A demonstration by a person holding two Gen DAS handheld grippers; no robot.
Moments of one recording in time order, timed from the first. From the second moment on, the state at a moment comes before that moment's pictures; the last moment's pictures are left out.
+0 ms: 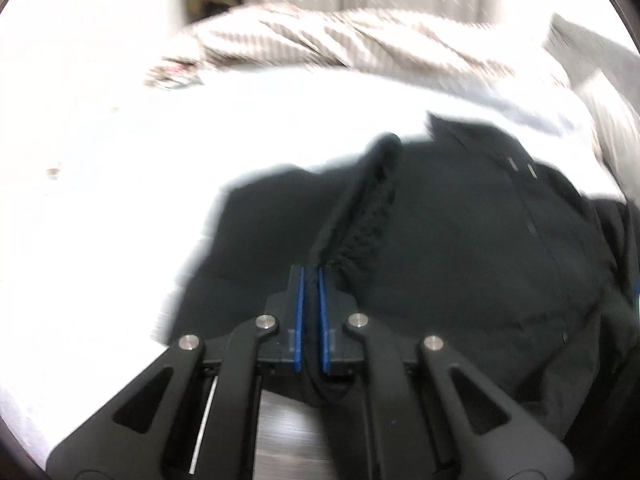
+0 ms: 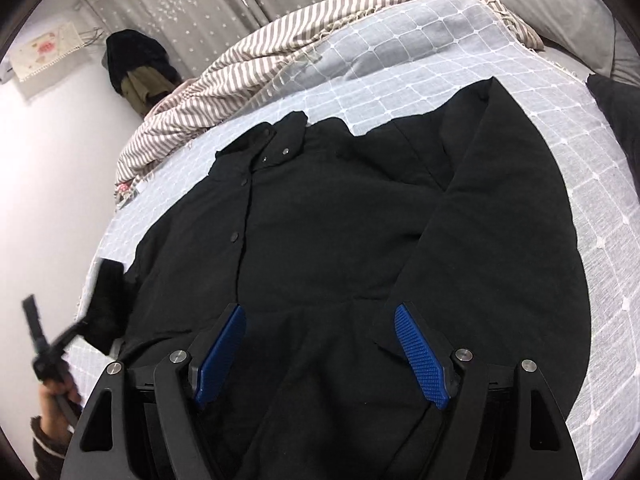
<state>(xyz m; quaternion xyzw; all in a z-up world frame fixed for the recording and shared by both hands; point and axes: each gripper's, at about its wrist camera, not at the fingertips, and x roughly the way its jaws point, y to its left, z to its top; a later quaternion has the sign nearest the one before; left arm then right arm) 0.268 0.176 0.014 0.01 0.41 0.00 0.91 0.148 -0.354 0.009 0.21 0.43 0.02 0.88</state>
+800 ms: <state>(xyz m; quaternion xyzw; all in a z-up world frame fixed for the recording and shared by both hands) 0.244 0.429 -0.081 -0.34 0.43 0.21 0.81 0.145 -0.366 0.007 0.19 0.43 -0.02 0.88</state>
